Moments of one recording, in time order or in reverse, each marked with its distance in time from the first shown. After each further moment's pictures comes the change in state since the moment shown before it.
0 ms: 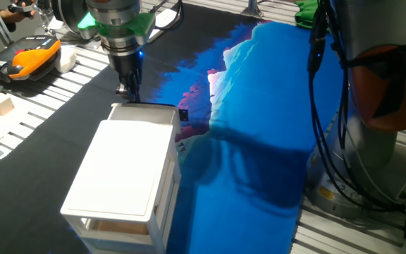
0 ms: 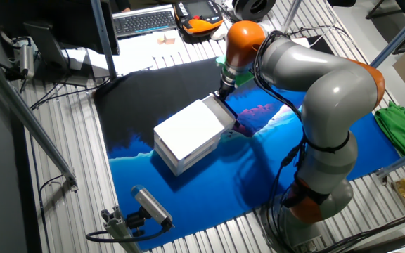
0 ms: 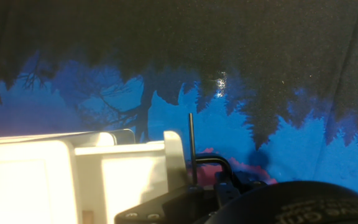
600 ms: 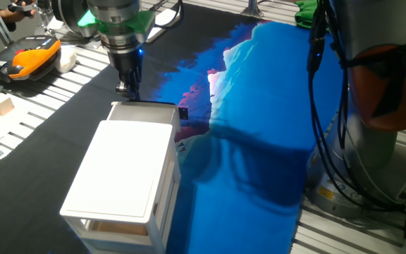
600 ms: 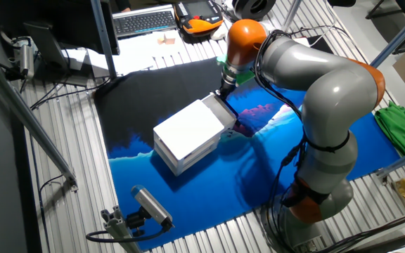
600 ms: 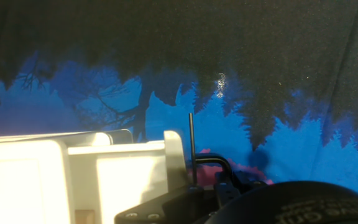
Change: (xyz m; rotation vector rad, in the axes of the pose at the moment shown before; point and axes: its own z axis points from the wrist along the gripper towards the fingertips) arm -0.001 -0.004 -0.001 0.001 0.002 -0.005
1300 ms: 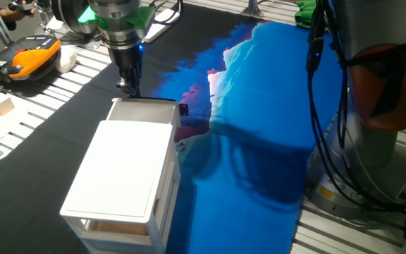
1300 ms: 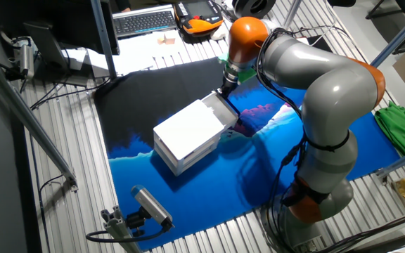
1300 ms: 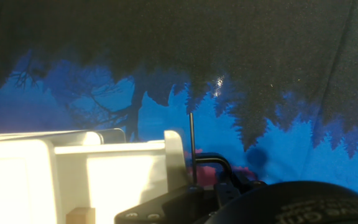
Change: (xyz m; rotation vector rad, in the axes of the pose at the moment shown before) arm -0.001 -0.009 -0.003 0.004 0.004 -0.012
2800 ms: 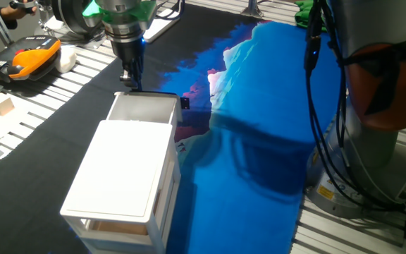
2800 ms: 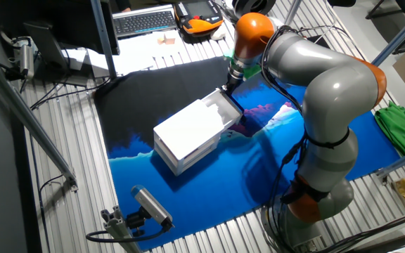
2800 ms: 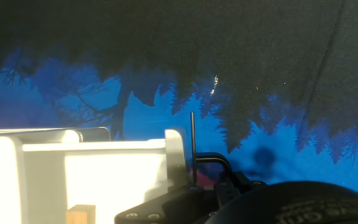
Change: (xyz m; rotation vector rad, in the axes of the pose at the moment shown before) arm -0.002 -0.024 0.000 -0.014 0.000 -0.026
